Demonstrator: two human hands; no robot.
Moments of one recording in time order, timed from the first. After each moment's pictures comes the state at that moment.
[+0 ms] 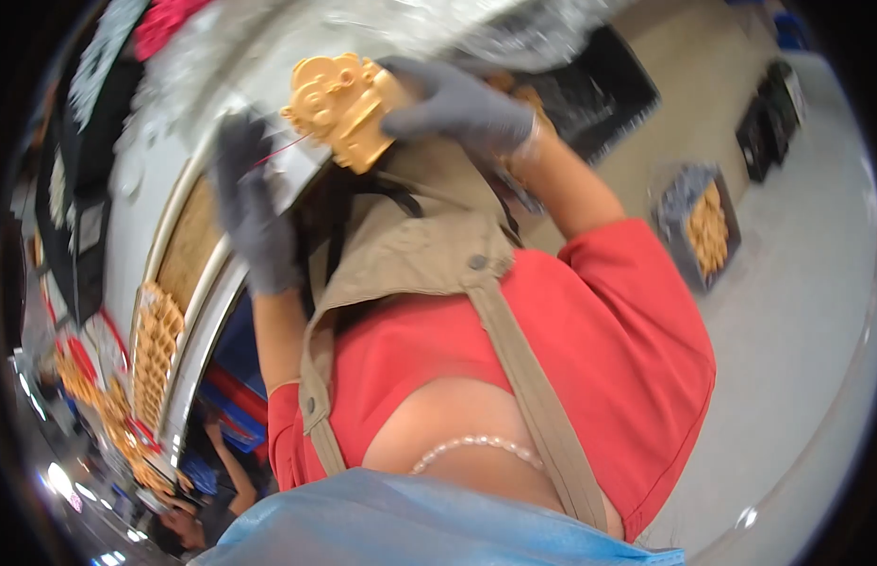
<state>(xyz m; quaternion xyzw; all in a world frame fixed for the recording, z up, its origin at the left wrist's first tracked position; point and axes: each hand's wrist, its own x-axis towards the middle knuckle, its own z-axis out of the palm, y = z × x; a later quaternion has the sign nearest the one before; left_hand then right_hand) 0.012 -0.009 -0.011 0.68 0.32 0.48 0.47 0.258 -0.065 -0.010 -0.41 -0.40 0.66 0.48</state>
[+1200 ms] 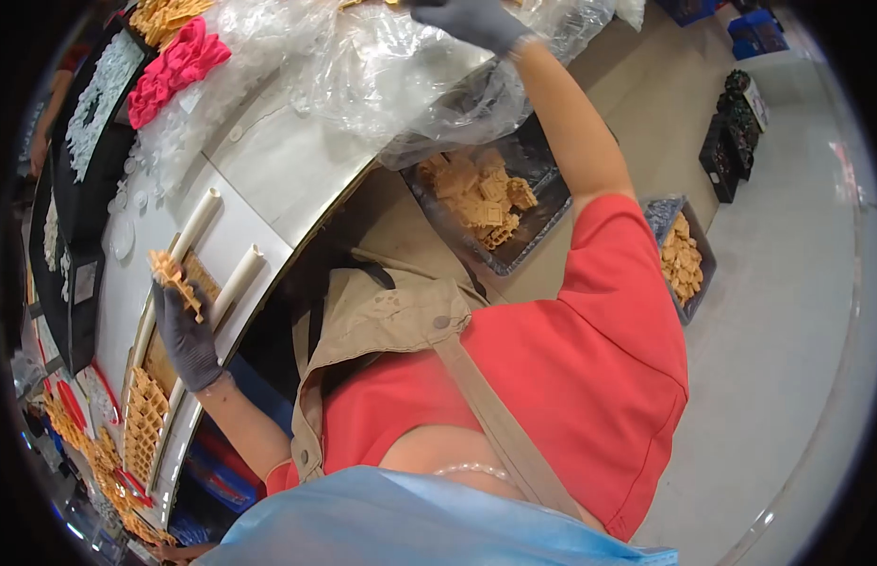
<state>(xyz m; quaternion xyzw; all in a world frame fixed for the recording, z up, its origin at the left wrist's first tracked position) -0.097 0.023 -0.001 0.39 0.47 0.49 0.62 0.434 0.059 0.008 -0.66 -0.61 0.25 0.37</state>
